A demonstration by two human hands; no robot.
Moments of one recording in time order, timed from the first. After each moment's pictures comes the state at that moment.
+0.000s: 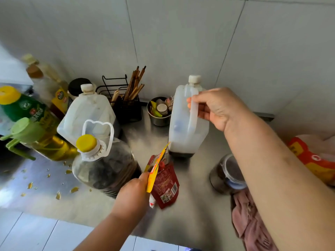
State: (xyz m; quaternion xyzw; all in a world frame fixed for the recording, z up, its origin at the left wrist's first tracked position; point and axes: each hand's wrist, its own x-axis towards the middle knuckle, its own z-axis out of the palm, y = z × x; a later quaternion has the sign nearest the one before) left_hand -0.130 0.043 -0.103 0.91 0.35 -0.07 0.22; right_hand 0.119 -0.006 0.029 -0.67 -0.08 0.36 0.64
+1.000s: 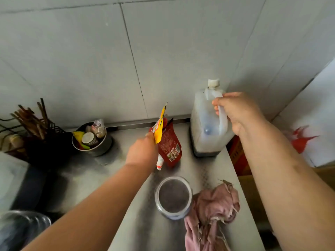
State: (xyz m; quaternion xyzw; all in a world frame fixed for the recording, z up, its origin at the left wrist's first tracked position) left_hand 0.163 -0.002 -0.096 0.95 0.28 -0.01 0.17; right_hand 0.304 -0.178 -0.007 -0.77 0.05 0.13 0.63
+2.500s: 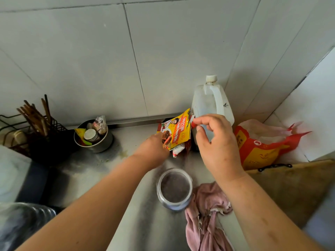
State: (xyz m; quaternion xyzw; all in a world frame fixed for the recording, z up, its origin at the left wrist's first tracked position) left_hand 0.159 -0.014 -0.085 0.92 0.22 -0.11 0.30; right_hand 0.190 -0.184 -0.039 -0.84 -0.23 -0.14 0.47
